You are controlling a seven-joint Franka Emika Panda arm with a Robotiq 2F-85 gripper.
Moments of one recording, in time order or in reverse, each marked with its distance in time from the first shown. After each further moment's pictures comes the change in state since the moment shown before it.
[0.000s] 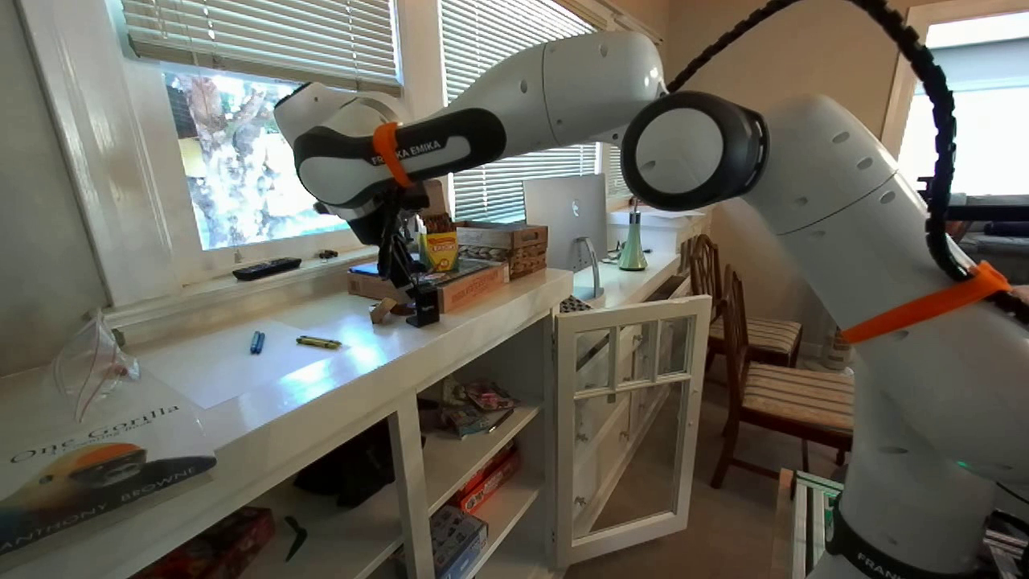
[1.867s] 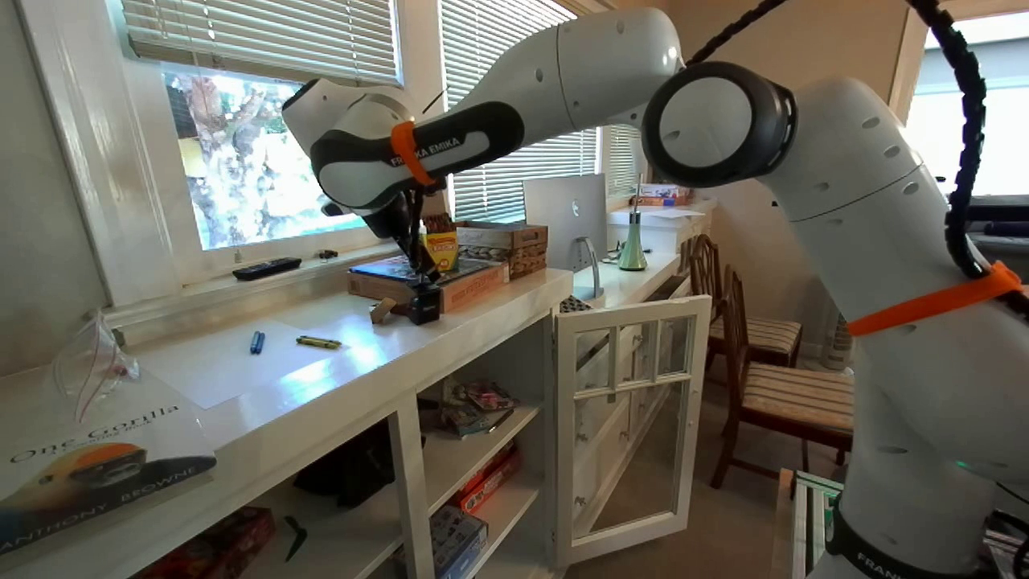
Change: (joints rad) arm -0.011 -0.086 0.004 -0.130 -0.099 0.027 -0.240
